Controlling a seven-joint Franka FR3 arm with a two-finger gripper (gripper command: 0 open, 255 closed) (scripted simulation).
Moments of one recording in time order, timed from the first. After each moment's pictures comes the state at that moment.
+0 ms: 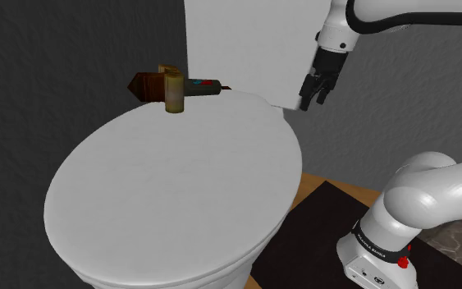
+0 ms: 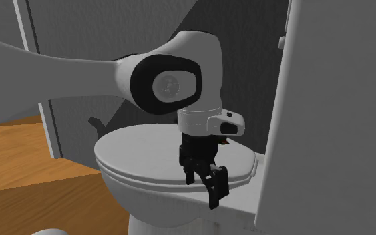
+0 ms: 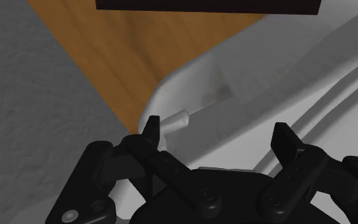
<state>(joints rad) -0.02 -0.80 0.01 -2.44 0.01 1.69 -0.01</state>
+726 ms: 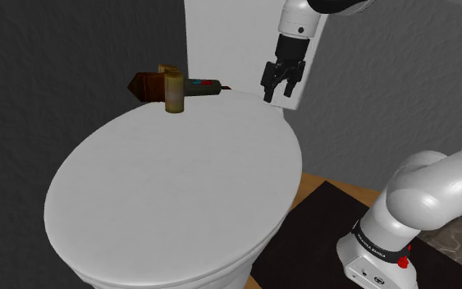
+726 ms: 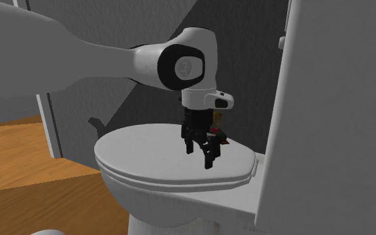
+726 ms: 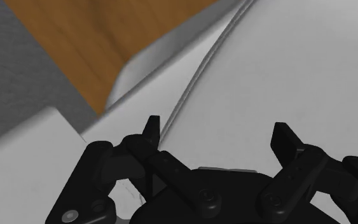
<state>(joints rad) 0.03 -0.56 0.15 -2.22 0.10 1.70 0.15</state>
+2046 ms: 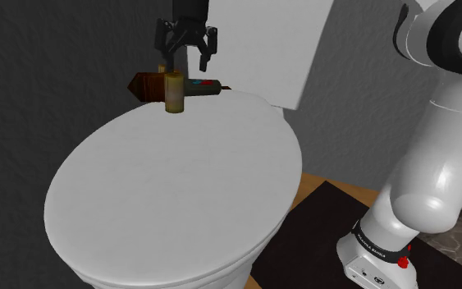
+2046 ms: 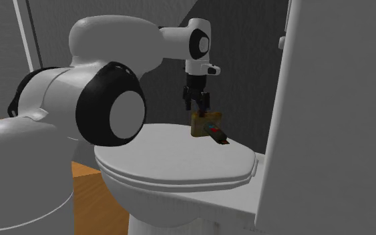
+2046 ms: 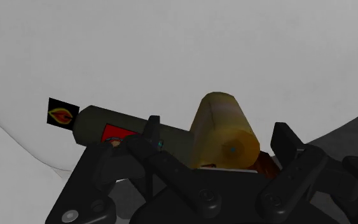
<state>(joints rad) 0.16 0.14 0.40 -1.34 0.02 1.53 0.53</state>
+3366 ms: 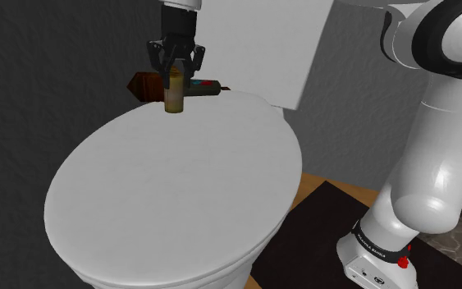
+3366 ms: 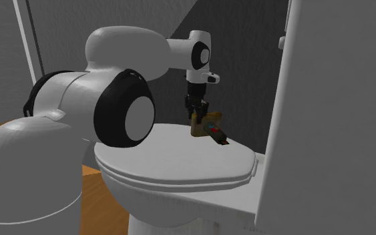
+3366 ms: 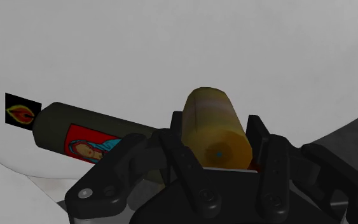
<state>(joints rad) 0.18 0.20 0.41 -1.35 0.00 1.61 0.56</state>
